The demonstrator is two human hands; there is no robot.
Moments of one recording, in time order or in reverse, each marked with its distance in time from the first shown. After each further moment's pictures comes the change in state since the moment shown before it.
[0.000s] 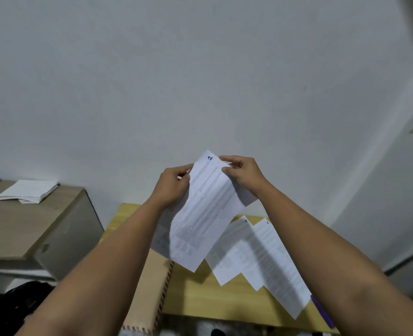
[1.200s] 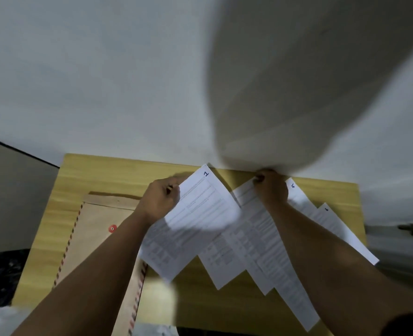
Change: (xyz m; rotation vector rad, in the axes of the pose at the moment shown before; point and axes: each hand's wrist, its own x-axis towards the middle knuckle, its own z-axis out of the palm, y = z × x) left_hand 0.114 -0.281 0.165 -0.038 -0.379 -0.465; right_hand 0.146 0.409 0.010 -0.733 0.058 0.600
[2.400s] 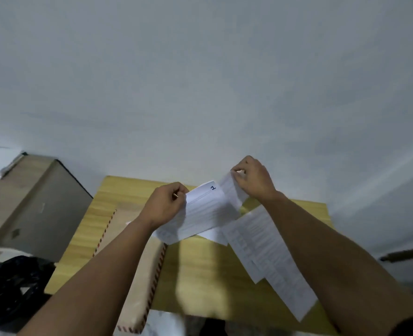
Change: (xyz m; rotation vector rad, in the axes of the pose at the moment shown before) left_hand -0.154 0.089 -0.044 0.148 0.214 0.215; right_hand -0.135 -0.105 -0.137 0.068 0.207 -0.659
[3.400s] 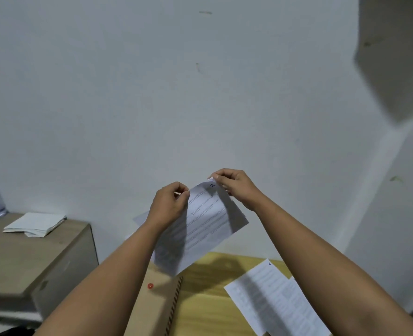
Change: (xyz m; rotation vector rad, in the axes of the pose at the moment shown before) left_hand -0.114 0.135 -0.134 -0.073 0.421 0.310; right_hand -0.085 -0.248 -0.180 0.702 -0.073 -0.112
